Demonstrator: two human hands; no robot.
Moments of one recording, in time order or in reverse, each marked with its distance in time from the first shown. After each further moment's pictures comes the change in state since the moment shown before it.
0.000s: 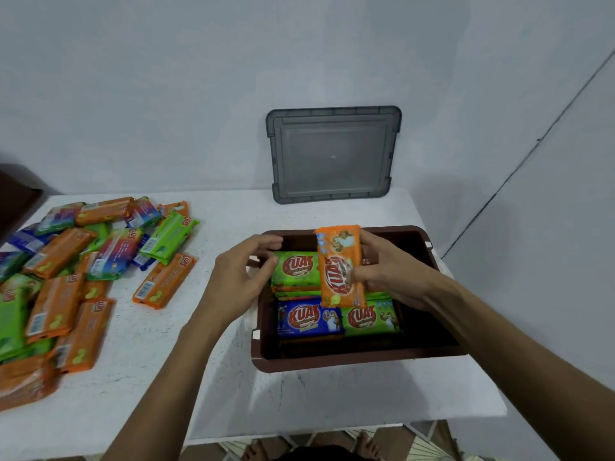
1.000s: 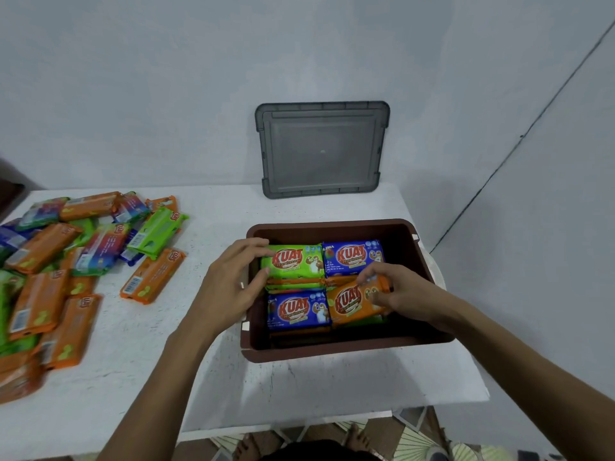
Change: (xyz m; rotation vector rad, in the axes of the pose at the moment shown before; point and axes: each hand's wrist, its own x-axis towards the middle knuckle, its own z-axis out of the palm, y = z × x) left_hand -0.018 -0.011 0.006 0.163 -0.060 0.142; right_hand -0.028 0.050 -0.025 -0.434 0.165 0.178
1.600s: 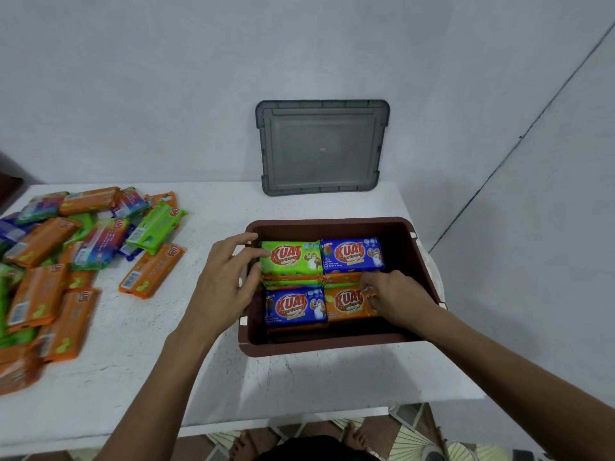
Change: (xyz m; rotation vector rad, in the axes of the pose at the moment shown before) left_hand -0.009 -0.001 0.004 0.220 0.067 -0.032; right_hand 0.009 0.010 0.020 -0.767 0.110 -0.004
